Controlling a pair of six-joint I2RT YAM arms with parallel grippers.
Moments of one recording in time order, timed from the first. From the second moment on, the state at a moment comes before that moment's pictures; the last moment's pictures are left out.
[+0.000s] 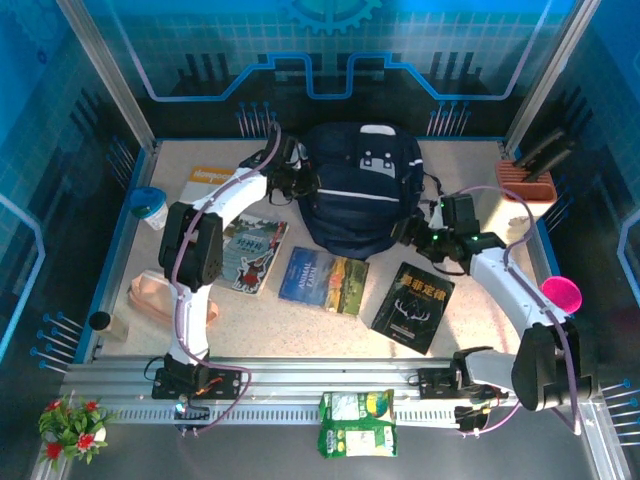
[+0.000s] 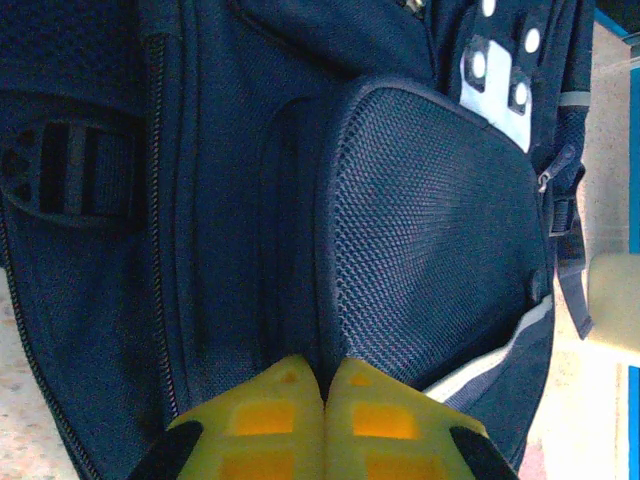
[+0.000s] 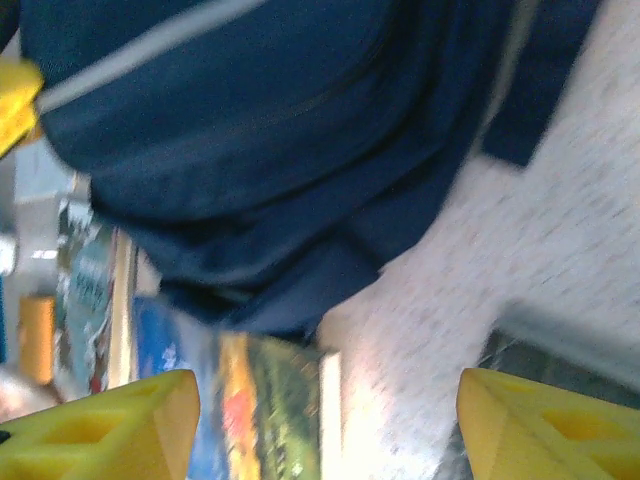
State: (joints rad) left arm -0.31 2.11 1.72 -0.46 0.36 -0.63; right arm 0.12 1.25 0.85 -0.48 -0.32 0.60
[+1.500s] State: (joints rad) left arm -0.22 2.00 1.83 -0.77 0.20 -0.39; right arm 0.21 1.76 1.02 -0.04 -0.70 0.78
